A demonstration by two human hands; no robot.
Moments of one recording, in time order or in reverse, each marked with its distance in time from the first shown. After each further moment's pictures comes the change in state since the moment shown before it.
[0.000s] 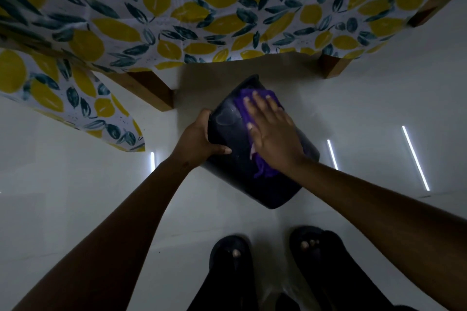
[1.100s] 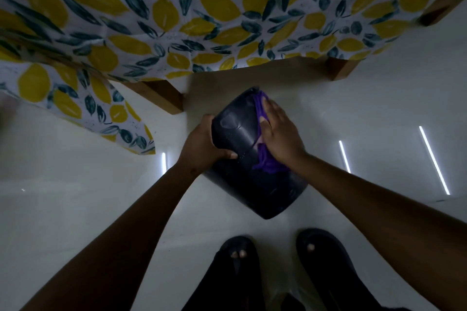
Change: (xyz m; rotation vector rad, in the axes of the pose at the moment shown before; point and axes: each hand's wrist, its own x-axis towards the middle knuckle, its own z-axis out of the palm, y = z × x) left_hand -0.003 -0.001 -0.002 0.139 0.080 -0.033; right_hand 0.009 0.010 0.010 0.242 -0.020 0.201
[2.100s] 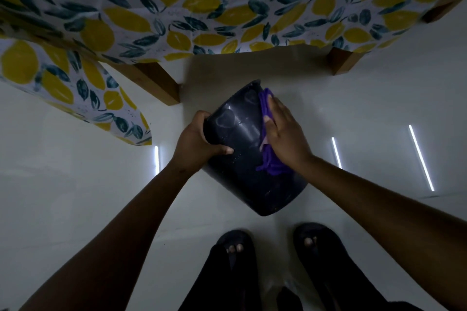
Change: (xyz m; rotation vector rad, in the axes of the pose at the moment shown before) left_hand -0.016 -0.012 -0.002 -0.152 0.039 -0.046; right_hand -0.018 0.002 0.006 0.120 0.017 0.004
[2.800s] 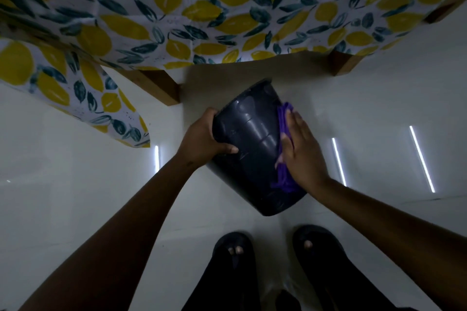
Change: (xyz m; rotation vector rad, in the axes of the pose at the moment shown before) left_hand 0.017 0.014 0.007 0.056 -0.089 0.040; right_hand -0.037 0.019 -0.018 -0.142 0.034 0.057
